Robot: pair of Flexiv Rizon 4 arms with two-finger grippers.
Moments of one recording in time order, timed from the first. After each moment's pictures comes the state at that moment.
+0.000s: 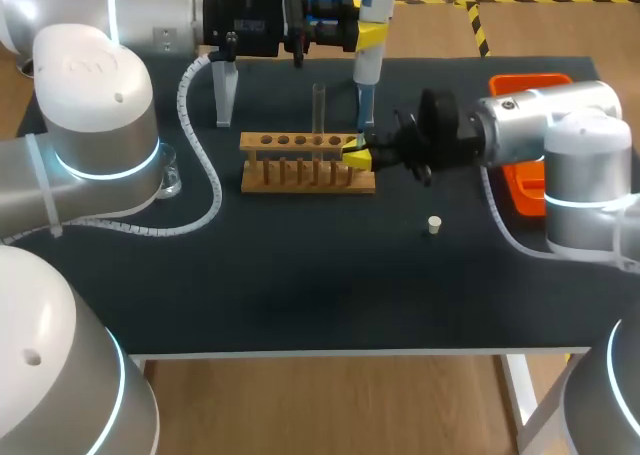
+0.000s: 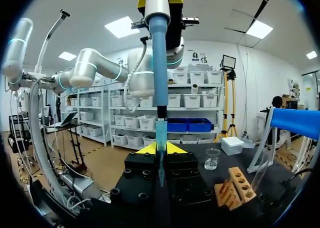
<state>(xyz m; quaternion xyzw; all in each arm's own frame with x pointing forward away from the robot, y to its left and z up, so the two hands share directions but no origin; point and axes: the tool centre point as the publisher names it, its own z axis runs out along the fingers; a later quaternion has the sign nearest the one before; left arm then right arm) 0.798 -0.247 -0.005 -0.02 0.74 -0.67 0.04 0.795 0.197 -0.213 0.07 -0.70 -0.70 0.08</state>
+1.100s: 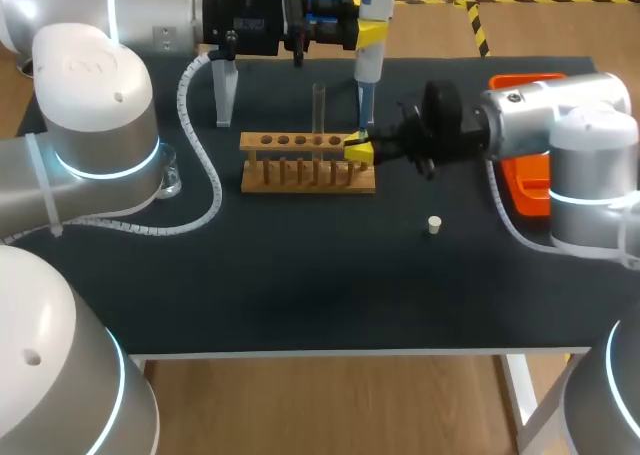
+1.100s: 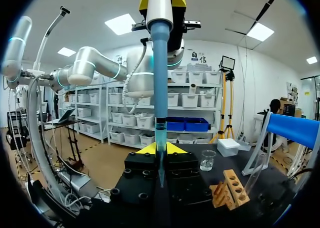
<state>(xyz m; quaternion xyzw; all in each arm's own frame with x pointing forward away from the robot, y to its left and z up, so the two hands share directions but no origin) 0.798 -0.247 -0.003 -0.02 0.74 -0.67 0.04 0.798 0.194 -0.202 0.07 -0.71 -0.70 0.06</state>
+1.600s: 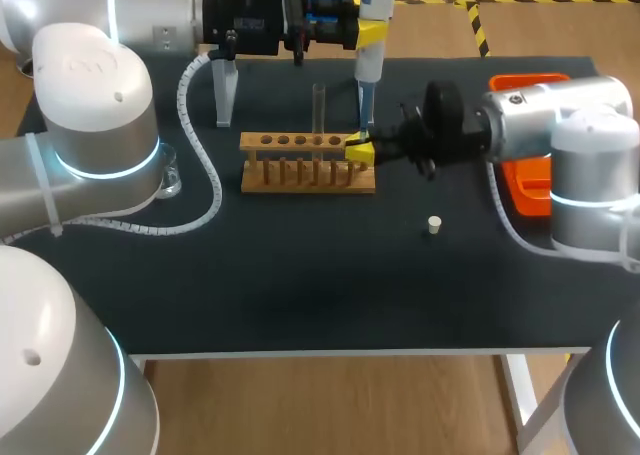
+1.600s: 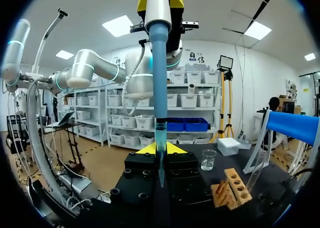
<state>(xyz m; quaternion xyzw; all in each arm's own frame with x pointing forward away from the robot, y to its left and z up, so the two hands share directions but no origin) 0.798 -0.247 -0.003 -0.02 0.74 -0.67 0.04 0.796 0.193 -0.201 0.06 -0.71 -0.70 0.06</state>
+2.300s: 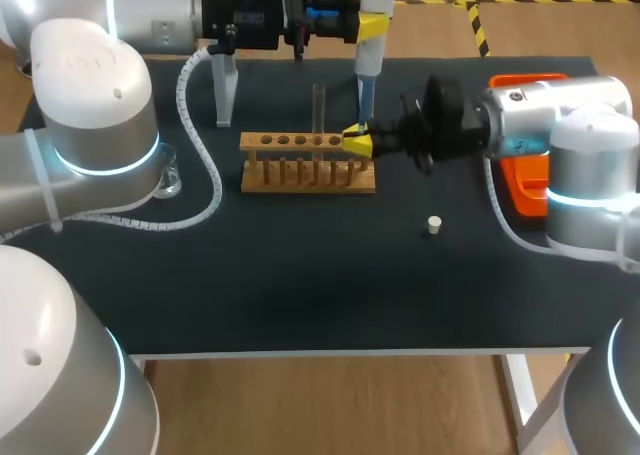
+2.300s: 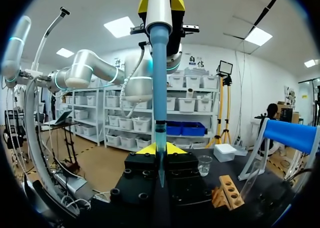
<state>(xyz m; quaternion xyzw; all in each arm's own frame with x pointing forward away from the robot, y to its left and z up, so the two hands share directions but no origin) 0.798 -0.247 0.004 -0.02 0.74 -0.67 0.04 0.803 0.196 -0.188 0.07 -0.70 -0.71 0.04</state>
